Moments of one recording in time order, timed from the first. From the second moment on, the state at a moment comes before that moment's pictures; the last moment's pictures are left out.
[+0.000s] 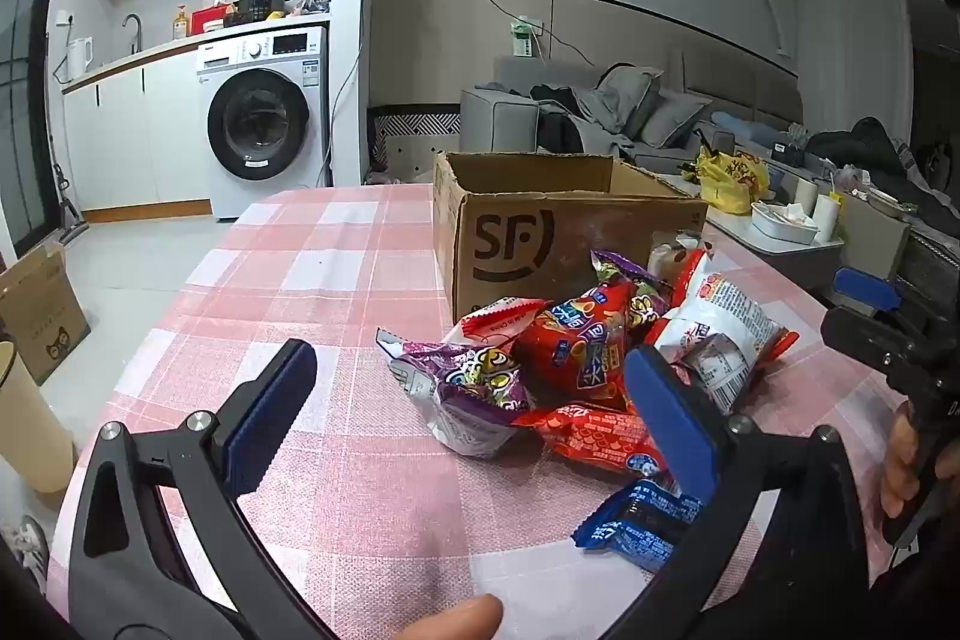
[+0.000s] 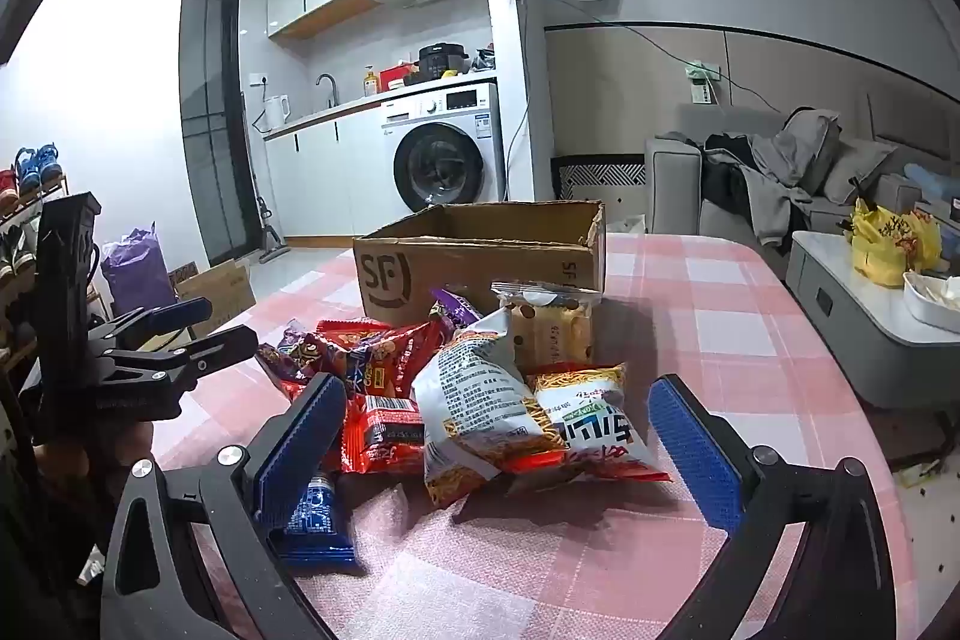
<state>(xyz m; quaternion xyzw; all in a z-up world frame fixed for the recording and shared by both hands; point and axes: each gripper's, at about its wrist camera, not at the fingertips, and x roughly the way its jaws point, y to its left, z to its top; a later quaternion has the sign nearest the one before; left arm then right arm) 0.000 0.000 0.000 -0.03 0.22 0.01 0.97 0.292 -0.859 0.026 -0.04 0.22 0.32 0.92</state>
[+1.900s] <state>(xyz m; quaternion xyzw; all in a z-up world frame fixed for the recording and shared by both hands) 0.000 0.000 0.000 -0.03 0.22 0.01 0.97 0.293 -0.859 0.024 -0.04 0.22 0.32 0.92</state>
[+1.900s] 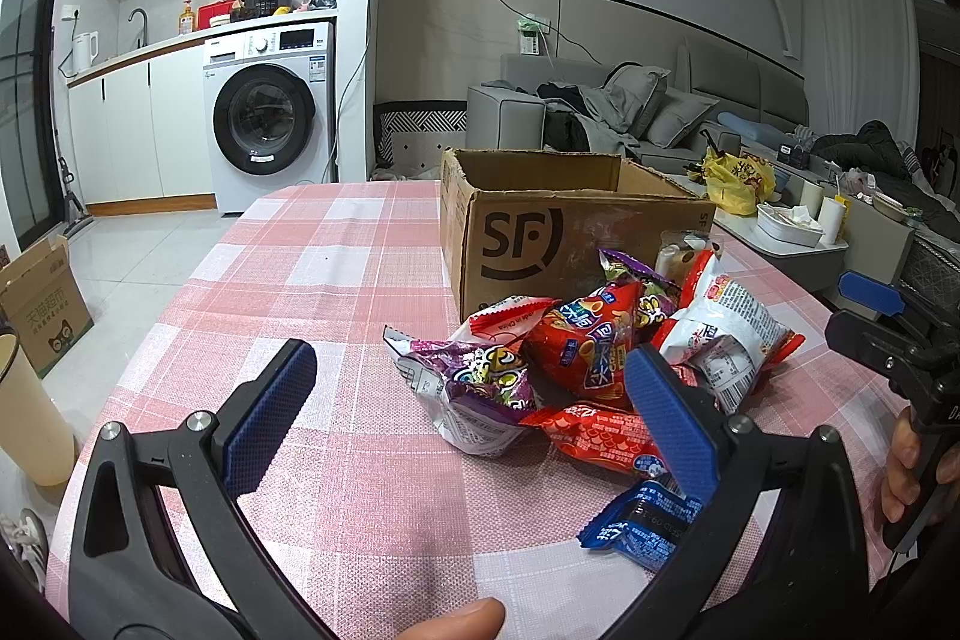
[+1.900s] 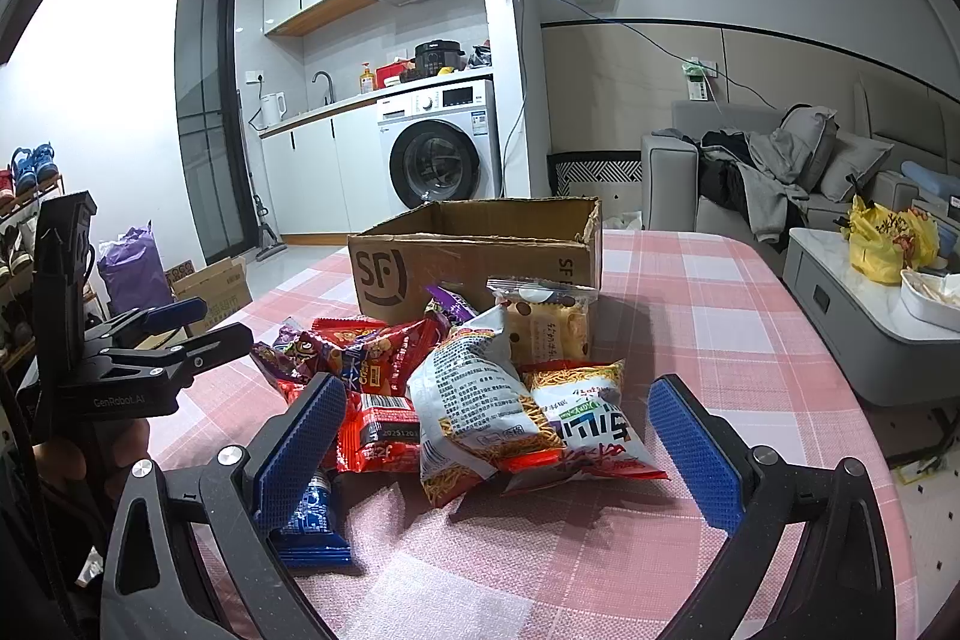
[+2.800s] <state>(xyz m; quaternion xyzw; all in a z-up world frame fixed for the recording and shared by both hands) 0.004 0.010 -0.004 -0.04 0.23 0.01 0.97 0.297 -0.865 0.022 -0.04 0.23 0.32 0.92</state>
